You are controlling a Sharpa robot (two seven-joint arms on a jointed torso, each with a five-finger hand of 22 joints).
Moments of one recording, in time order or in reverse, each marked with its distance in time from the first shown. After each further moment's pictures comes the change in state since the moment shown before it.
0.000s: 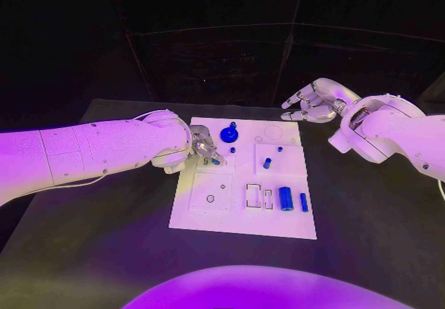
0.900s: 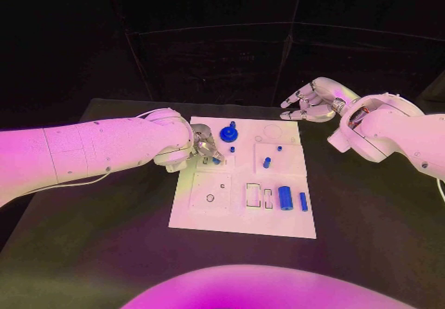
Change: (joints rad) left arm 0.002 0.021 0.001 -0.019 0.012 0.012 -0.002; left_hand 0.006 0.005 0.049 -0.003 0.002 -0.009 0.001 0.000 0.004 0.000 0.000 0.000 -0.002 0.000 0.000 0.000 0.000 0.000 0.000 0.000 0.000 0.000; right arm 0.000 0.001 0.000 0.001 0.000 0.001 0.000; right_hand 0.000 0.000 0.000 0.000 0.000 0.000 0.000 0.000 0.000 0.000 0.000 0.000 0.000 0.000 0.000 0.000 0.000 0.000 0.000 0.000 0.000 0.000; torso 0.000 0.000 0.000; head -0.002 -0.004
